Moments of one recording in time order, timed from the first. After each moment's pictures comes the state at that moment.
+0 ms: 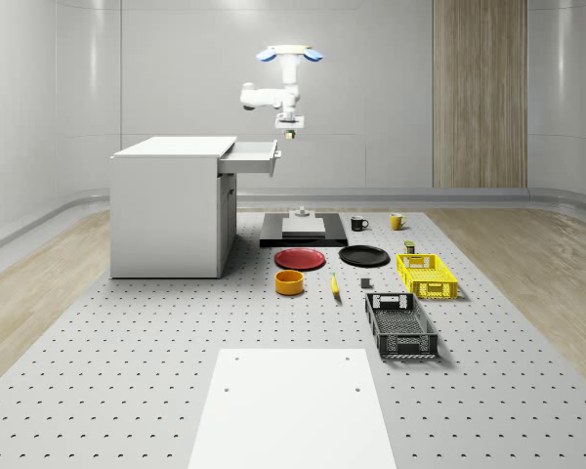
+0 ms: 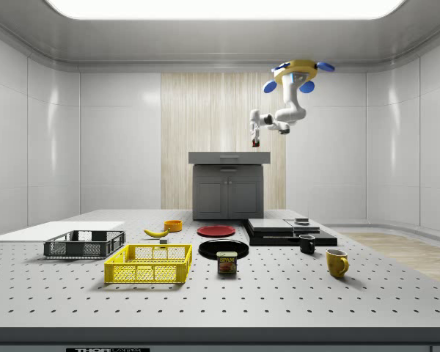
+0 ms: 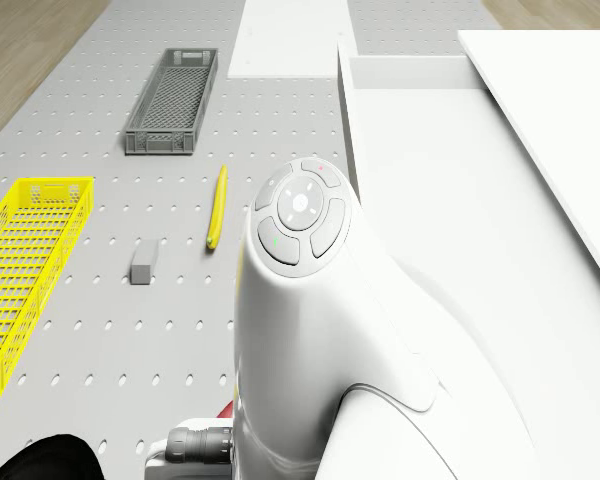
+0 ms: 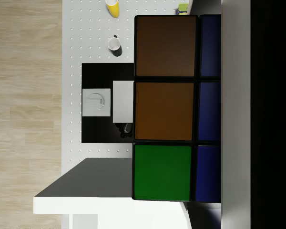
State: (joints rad) arm -1.18 -1.60 1.43 -2.87 -1.69 1.64 1.70
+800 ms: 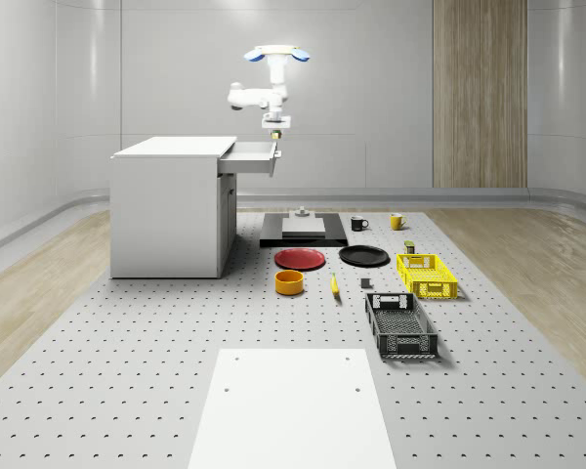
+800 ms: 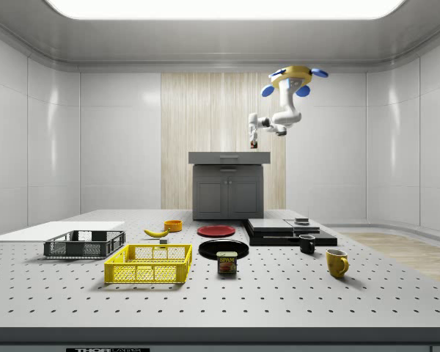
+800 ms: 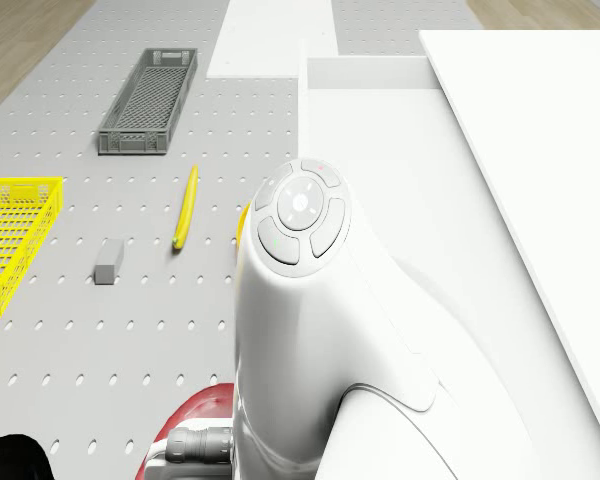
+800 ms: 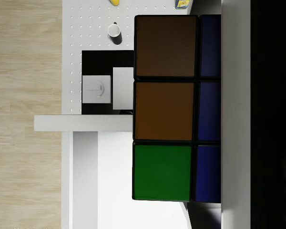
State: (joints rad) arm -1.18 -1.60 1.43 -2.87 -1.69 1.64 1.70
